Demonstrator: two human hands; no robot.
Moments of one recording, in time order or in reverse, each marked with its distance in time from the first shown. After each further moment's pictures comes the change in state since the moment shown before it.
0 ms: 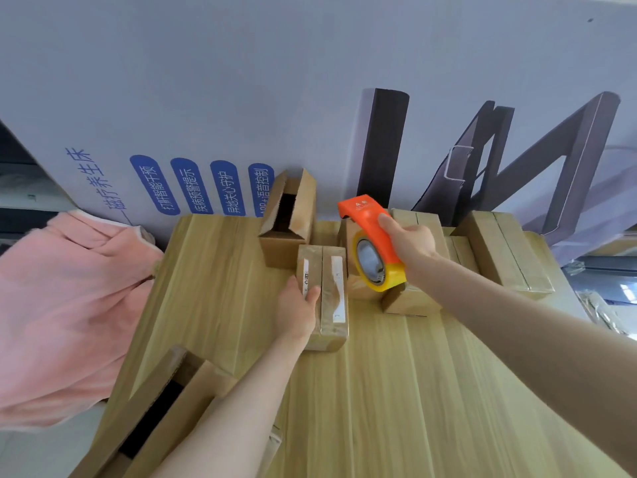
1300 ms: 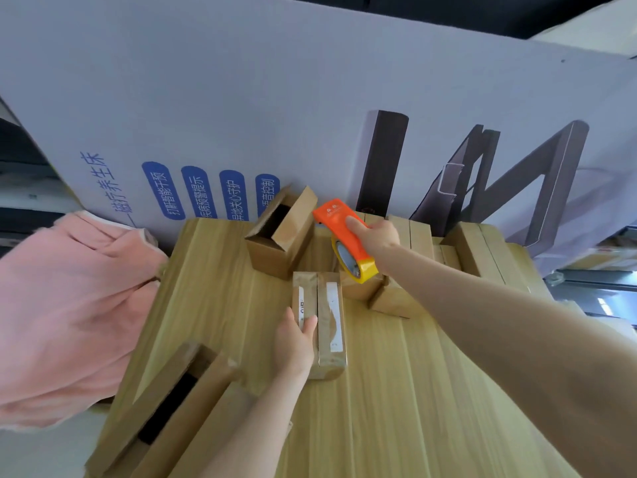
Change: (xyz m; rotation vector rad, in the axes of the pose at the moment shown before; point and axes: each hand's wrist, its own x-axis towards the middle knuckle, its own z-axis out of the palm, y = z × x) left_hand -0.059 -0.014 -0.020 0.063 0.006 -0.103; right_hand -0.013 -0.024 0.040 -0.197 -0.090 -0.154
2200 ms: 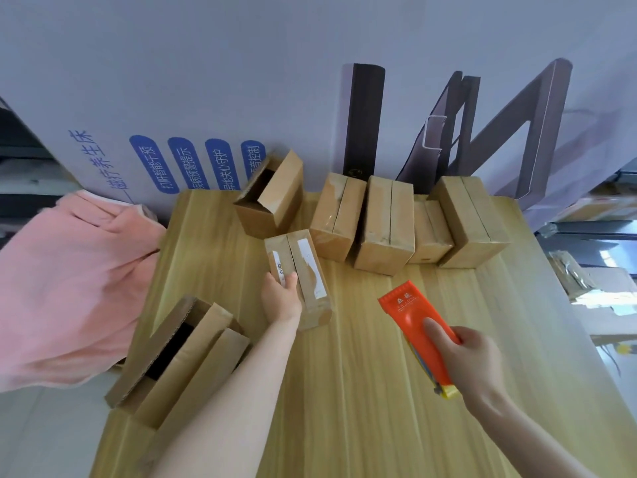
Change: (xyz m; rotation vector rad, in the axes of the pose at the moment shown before) left_hand -0.009 -0.006 0.010 -0.256 0.176 -0.091; right_hand -0.213 0.164 -0.096 0.021 0.135 0.218
